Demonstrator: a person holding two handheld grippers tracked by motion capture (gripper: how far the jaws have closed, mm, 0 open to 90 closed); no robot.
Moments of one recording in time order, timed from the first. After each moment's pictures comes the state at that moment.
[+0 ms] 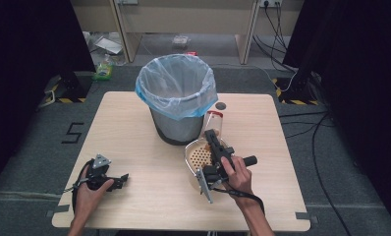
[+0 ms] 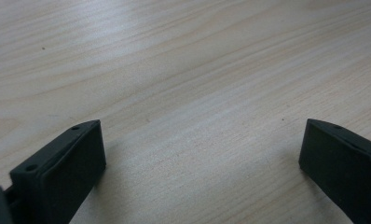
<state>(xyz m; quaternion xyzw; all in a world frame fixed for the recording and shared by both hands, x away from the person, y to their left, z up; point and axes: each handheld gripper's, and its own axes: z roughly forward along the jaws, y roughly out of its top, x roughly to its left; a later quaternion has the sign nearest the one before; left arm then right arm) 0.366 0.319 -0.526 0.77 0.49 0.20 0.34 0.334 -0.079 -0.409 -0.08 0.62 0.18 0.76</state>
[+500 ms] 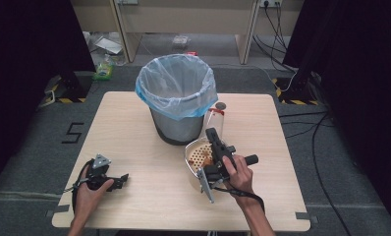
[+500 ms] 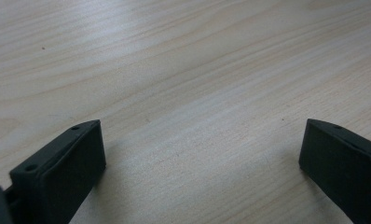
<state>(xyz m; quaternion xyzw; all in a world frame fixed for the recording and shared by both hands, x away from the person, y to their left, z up) 0.365 0.319 -0.526 0.78 0.49 0.20 0.34 0.336 -0.082 -0.405 -0.07 0.61 0.19 0.76</state>
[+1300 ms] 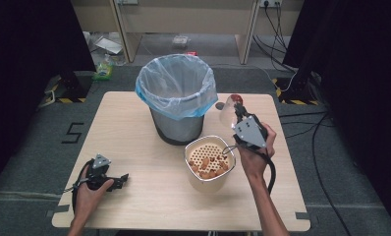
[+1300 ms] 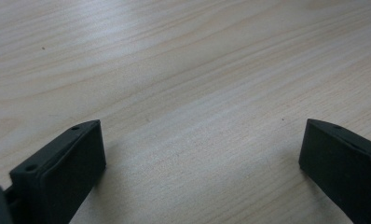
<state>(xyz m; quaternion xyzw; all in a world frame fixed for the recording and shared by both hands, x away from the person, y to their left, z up) 0.366 0.319 -0.526 0.78 0.49 0.20 0.34 0.398 -0.150 -0.344 0.24 0.67 0.41 0.57</state>
